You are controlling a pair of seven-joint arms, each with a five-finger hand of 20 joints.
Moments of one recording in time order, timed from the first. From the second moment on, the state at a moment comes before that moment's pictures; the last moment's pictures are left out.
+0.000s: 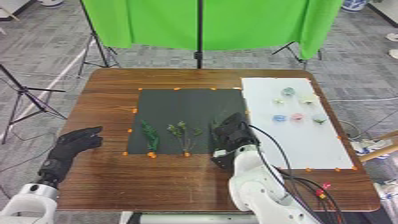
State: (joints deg) left arm 127.1 -62.9 -107.2 -115.8 72.8 -1.2 -0.1; right arm -90.3 -70.4 55.4 -107.8 -117.4 18.3 41.1
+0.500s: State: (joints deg) left arm 127.1 -63.0 -107.3 -115.8 73.5 -2.7 -0.1; right arm -91.4 -70.6 56.2 -107.2 -120.8 18.2 40.1
